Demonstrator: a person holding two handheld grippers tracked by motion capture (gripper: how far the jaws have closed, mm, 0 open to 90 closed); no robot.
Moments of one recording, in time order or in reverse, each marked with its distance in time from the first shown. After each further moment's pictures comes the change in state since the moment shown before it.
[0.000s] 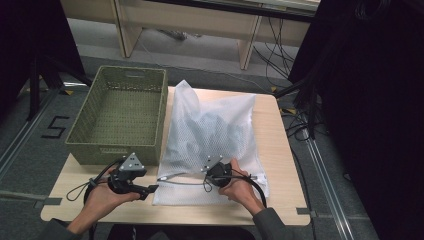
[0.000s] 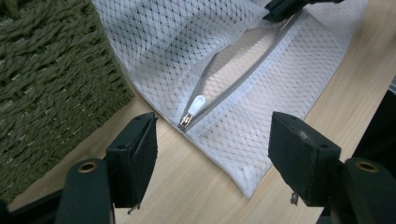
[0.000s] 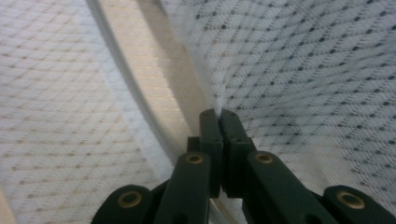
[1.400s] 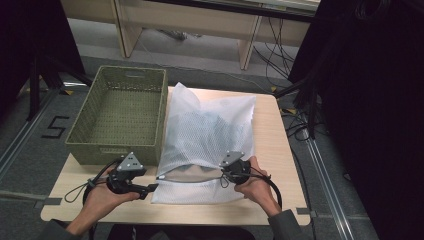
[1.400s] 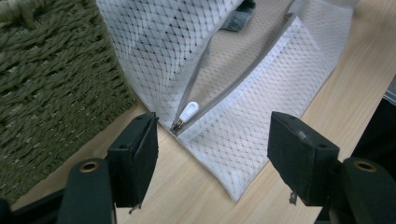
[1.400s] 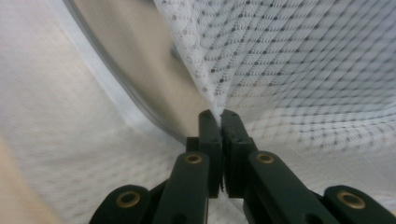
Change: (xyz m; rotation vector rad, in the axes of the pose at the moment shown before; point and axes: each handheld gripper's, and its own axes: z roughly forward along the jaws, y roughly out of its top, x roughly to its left) left arm -0.002 0.001 -0.004 -0.023 0.008 -0.003; right arm -0.022 -0.026 -0.036 -0.023 -0.071 0.073
